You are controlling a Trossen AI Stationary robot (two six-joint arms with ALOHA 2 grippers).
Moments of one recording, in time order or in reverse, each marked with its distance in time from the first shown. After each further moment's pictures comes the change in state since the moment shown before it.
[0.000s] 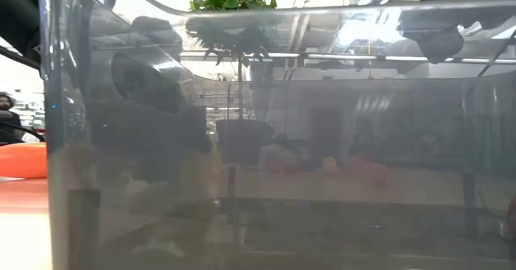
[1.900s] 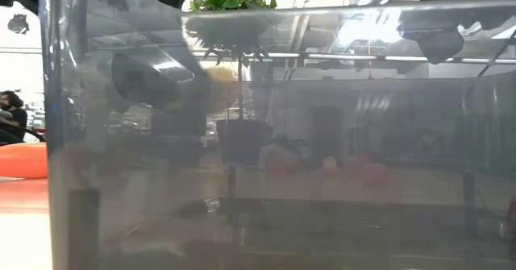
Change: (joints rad) left arm 0.005 -0.132 -0.001 0.054 -0.042 0.163; right arm 0.000 0.000 0.000 0.000 0.003 0.008
